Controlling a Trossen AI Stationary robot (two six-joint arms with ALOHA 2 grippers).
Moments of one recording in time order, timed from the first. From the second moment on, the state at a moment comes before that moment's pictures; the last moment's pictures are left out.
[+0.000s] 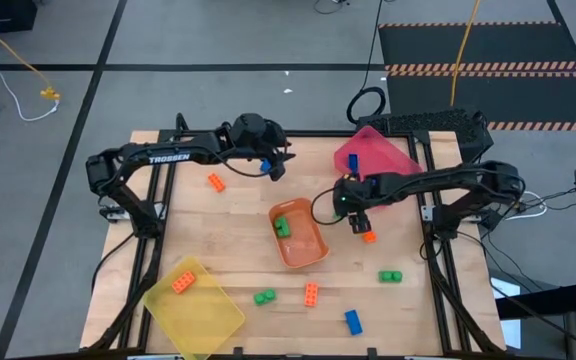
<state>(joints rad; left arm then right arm) 0.43 1.60 1.17 -0.08 0.11 0.09 -0.15 1.48 0.80 -0.57 0.13 -0.38</state>
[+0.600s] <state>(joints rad) 0.42 1.60 1.17 -0.09 0.13 0.09 -0.14 1.52 0.80 -0.51 0.02 -0.39</state>
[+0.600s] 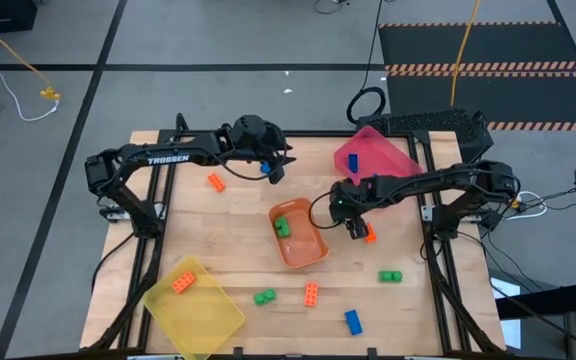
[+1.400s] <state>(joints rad) 0.42 1.60 1.17 -0.14 0.13 0.09 -0.14 1.51 0.80 -0.55 0.03 -0.34</state>
